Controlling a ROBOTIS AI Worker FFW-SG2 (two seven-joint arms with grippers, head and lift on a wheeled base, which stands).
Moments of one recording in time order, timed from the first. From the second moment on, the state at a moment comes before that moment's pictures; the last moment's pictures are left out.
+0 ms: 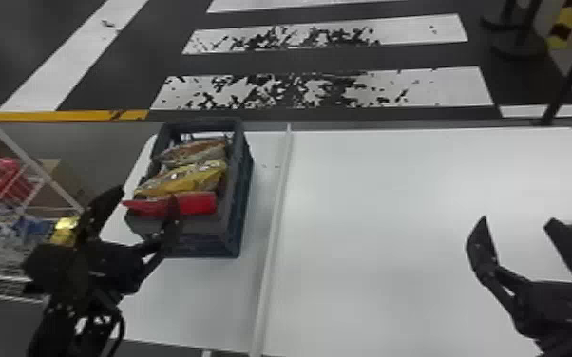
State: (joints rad) left arm 0.63 0.11 0.33 -2.05 0.05 -0.11 -0.24; right arm 0.60 -0.13 0.10 -1.91 -0.13 -0.22 -0.07
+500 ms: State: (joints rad) left arm 0.56 0.15 0.46 -2.07 -0.04 0.10 -0.54; right arm 0.61 -0.13 0.10 -1.92 -0.13 -0.22 -0.07
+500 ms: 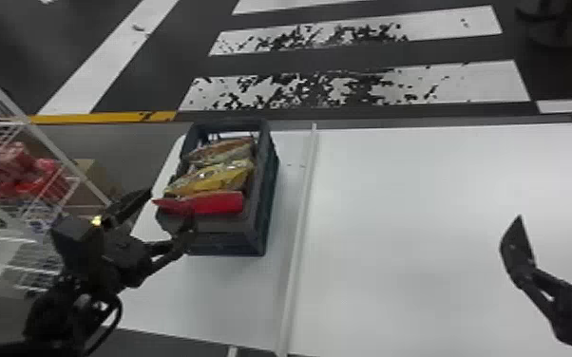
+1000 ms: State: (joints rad) left arm 0.43 0.22 0.47 -2.08 -0.22 0.30 -0.82; right arm 0.61 -0.14 0.10 -1.93 -0.13 -0.22 -0.07
